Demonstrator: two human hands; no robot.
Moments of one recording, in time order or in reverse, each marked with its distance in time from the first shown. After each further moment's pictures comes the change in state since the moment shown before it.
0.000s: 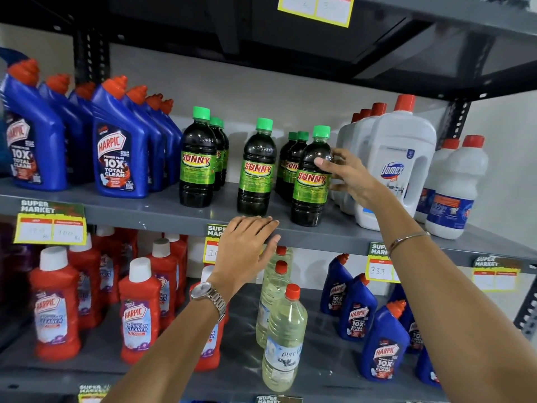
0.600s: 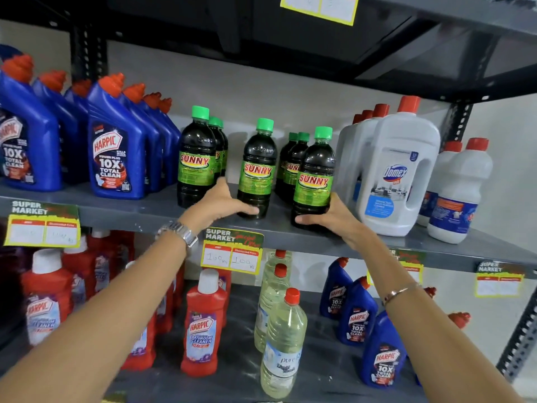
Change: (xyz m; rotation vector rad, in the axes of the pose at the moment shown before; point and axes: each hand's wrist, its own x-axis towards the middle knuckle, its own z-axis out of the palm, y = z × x) left_hand 0.082 -0.066 -0.030 -0.716 -0.614 -0.902; right_hand -0.031 0.053 0.028 -0.191 -0.061 0.086
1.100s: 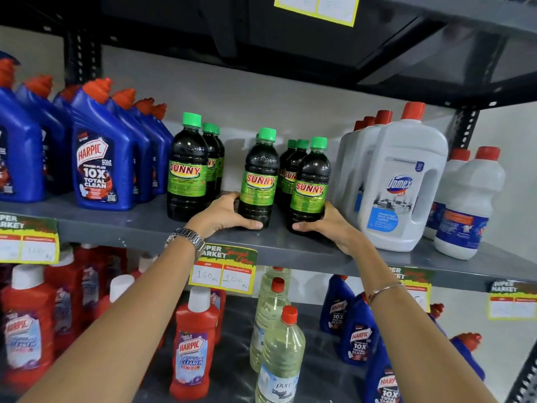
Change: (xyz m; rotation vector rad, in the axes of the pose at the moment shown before) left_hand 0.043 -0.011 0.019 0.041 -0.088 0.106; right_hand 0.031 0.009 -0.002 0.061 -0.048 0.040
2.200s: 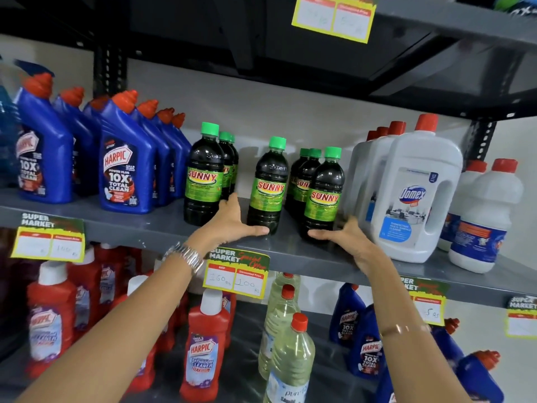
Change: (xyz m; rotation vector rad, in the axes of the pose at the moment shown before) left_hand -0.029 -0.003 -0.007 0.076 0.111 0.023; right_hand -0.024 -0.002 0.000 -0.016 0.139 0.161
